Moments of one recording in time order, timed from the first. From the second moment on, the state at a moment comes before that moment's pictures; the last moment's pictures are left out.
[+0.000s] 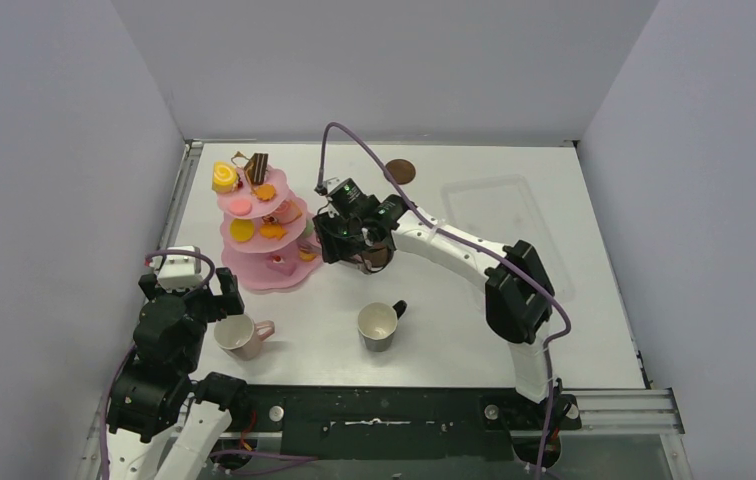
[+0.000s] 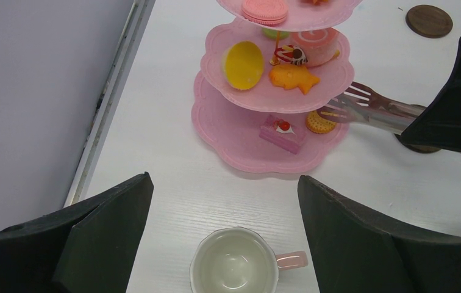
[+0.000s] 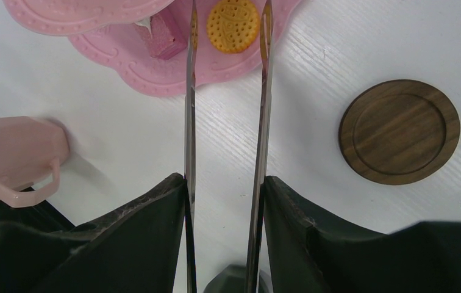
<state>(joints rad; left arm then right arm) -0.28 0.31 0.77 -0.76 -0.36 -0.13 0.88 2.01 1.75 -0.64 -0.06 0.35</state>
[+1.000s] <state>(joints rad) -0.28 0.31 0.77 -0.75 -0.34 -0.13 0.36 1.51 1.36 -0.73 0.17 0.36</state>
